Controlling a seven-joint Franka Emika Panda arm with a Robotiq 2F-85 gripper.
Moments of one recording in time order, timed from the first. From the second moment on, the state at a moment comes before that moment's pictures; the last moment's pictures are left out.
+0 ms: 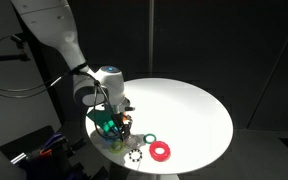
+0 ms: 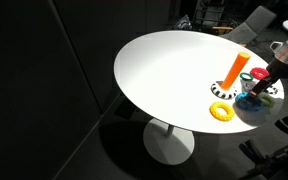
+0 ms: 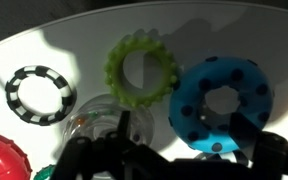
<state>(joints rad) -0.22 0.31 0.07 -2.63 0.19 2.92 -0.43</state>
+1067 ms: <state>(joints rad) -0.27 0.34 0.11 -2.61 0.14 2.97 -0.43</state>
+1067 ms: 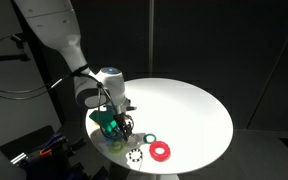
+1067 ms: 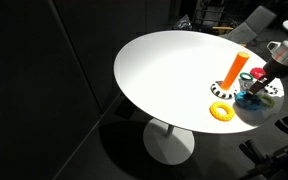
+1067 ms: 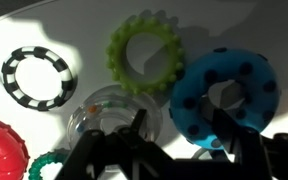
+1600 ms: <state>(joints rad) -0.28 0.33 0.13 -2.61 0.14 2.97 -0.43</state>
